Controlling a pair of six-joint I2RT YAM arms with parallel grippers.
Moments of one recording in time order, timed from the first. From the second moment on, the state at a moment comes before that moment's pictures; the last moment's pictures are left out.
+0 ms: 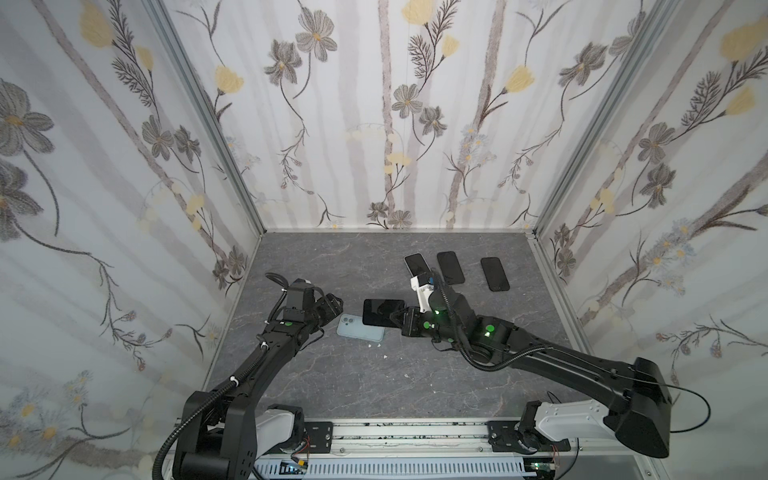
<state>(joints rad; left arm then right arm) -0.14 1.21 0.60 -0.18 0.23 -0.77 1.01 1.36 0.99 -0.14 -0.06 0.95</state>
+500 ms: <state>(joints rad) -0.11 1.39 0.52 -0.04 0.33 -0.77 1.02 1.61 0.95 0.11 -0.20 1.14</state>
